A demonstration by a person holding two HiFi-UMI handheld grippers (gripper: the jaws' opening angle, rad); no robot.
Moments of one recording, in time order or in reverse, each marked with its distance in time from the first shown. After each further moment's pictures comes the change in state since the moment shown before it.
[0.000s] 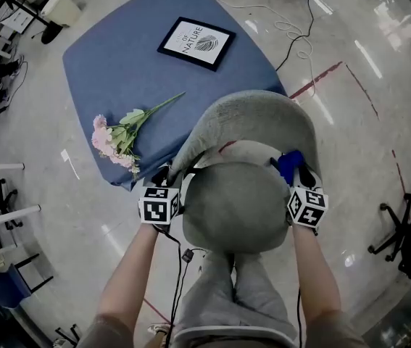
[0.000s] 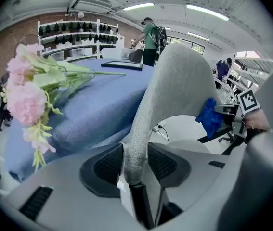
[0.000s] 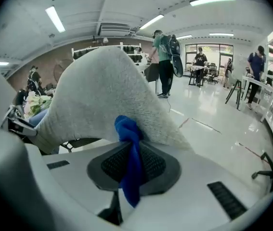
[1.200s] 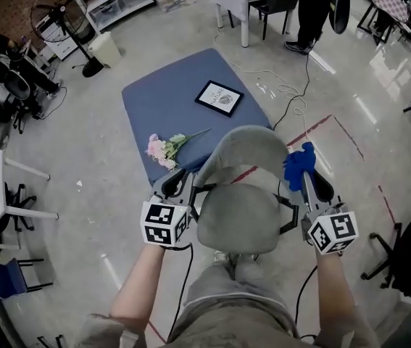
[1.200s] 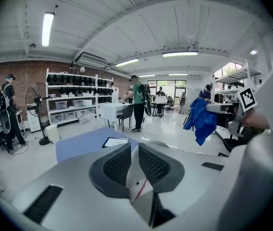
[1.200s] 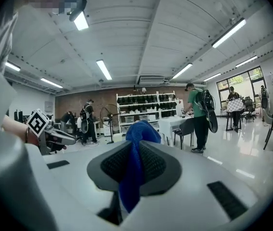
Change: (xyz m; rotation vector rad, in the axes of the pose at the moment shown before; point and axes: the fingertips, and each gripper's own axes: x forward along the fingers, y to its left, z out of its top) left arm -0.326 -0.091 0.158 0.117 -0.552 0.008; right arm -0.328 0.084 0.249 -0.179 -0.517 0.423
